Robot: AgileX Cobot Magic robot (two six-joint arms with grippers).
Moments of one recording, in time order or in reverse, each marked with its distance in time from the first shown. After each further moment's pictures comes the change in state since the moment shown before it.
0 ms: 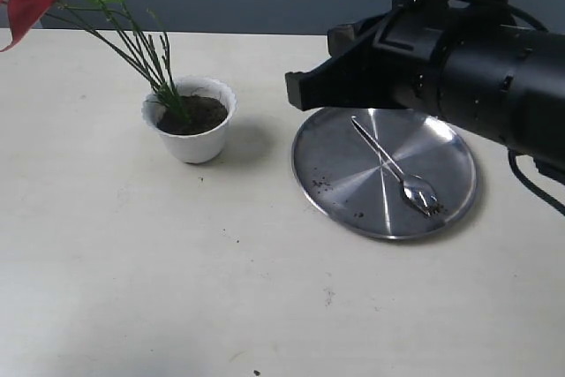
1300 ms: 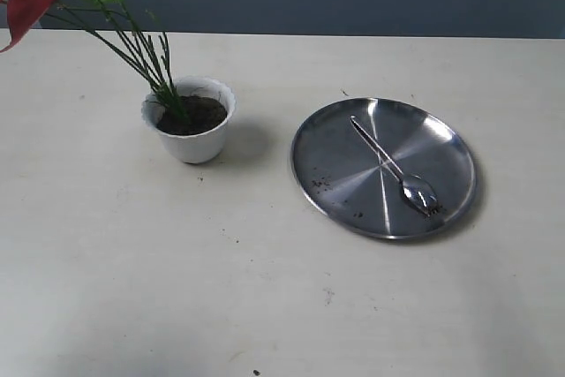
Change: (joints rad) left arm 0.000 0.000 0.000 0.000 0.000 0.000; right arm -0.928 -1.034 0.593 -1.590 0.661 1.511
